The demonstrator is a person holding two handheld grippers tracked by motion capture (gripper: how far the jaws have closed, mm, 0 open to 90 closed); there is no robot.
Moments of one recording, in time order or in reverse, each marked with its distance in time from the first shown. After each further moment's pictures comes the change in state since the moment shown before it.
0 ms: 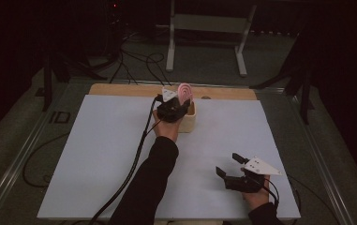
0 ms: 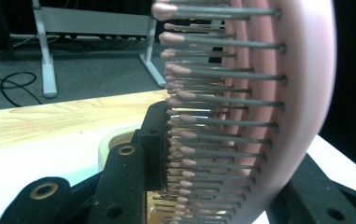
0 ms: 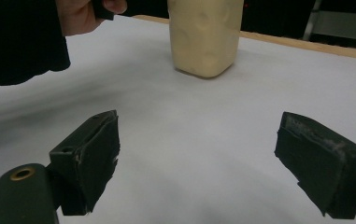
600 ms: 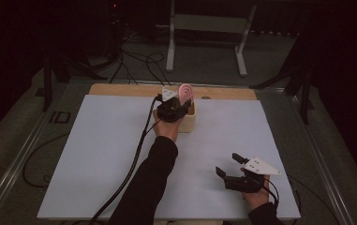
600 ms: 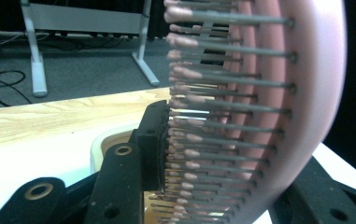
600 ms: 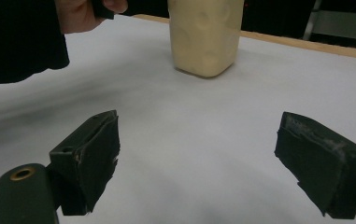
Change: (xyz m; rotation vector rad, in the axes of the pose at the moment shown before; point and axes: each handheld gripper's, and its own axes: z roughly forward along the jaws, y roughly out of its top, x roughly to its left) left arm 0.003 0.001 0.000 0.006 -0.038 -0.011; right arm 0.000 0.000 0.000 0.001 0.002 0.000
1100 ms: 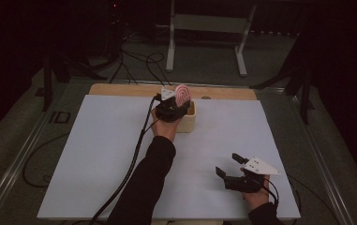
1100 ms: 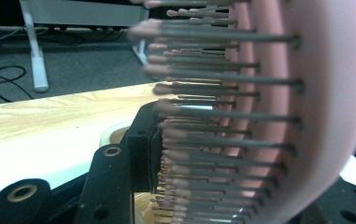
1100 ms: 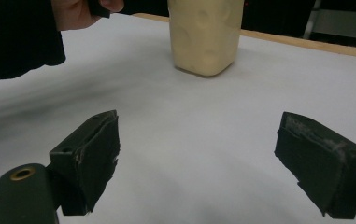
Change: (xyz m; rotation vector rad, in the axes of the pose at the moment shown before) left arm 0.005 0.000 -0.001 0.034 0.007 0.020; right arm 0.000 0.000 0.000 0.004 0.000 -0.001
